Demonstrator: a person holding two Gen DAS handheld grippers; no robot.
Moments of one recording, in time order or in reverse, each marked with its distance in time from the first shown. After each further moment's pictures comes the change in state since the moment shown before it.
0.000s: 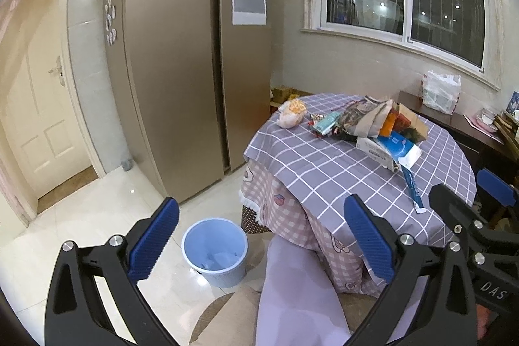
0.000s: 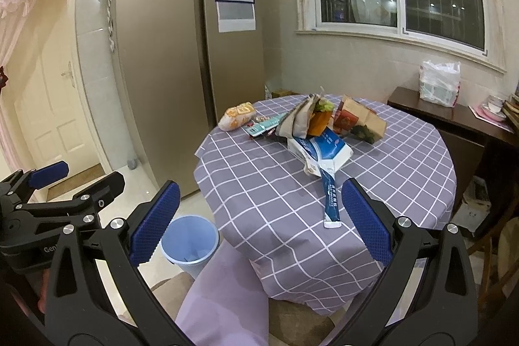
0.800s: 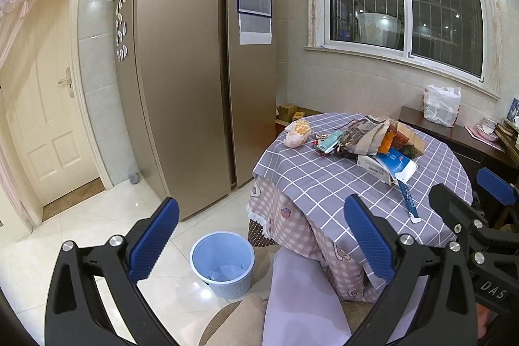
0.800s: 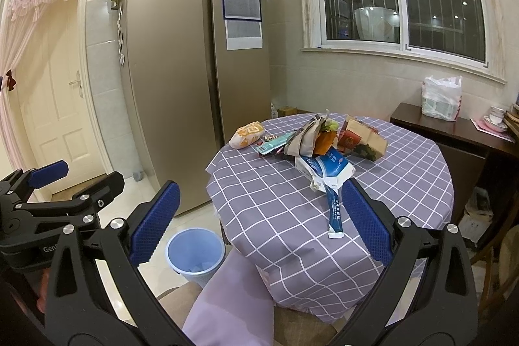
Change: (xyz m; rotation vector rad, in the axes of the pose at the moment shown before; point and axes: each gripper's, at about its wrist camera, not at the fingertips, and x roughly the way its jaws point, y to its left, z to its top) left arm -0.039 0.009 0.002 -0.005 -0.091 0.029; right arm -0.030 0.011 0.006 -0.014 -0.084 0.031
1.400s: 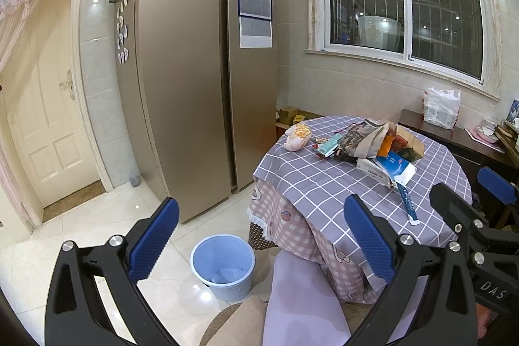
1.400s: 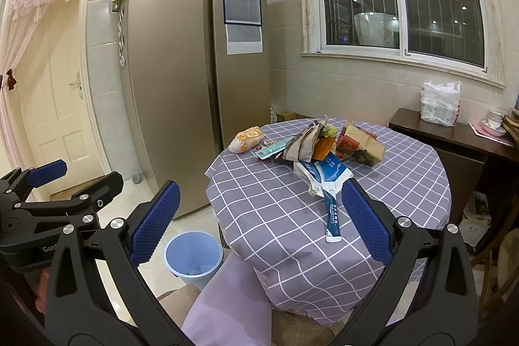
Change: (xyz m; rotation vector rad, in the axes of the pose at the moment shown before) left arm -0.001 0.003 0.000 -0.004 -0.011 -0.007; right arm -0.004 0.000 0.003 -0.010 -0.015 0.000
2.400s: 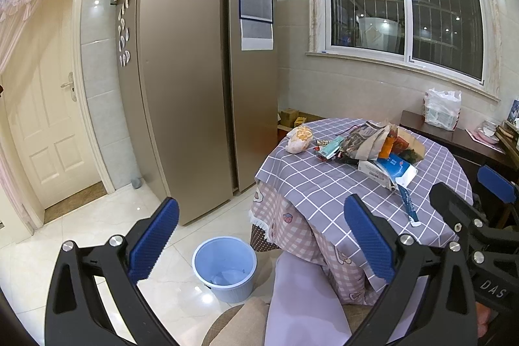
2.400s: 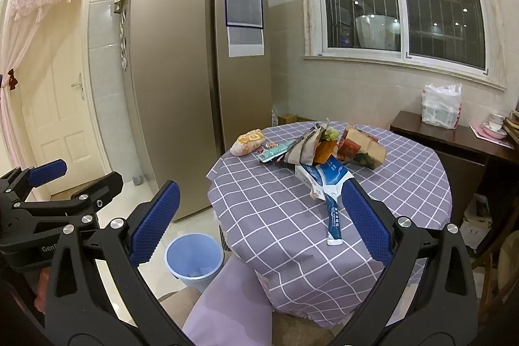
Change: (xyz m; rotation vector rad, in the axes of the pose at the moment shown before) left arm -0.003 -0.003 0.003 0.001 -0.012 0.012; right arm -0.001 0.002 0.000 -0.004 -0.007 0.003
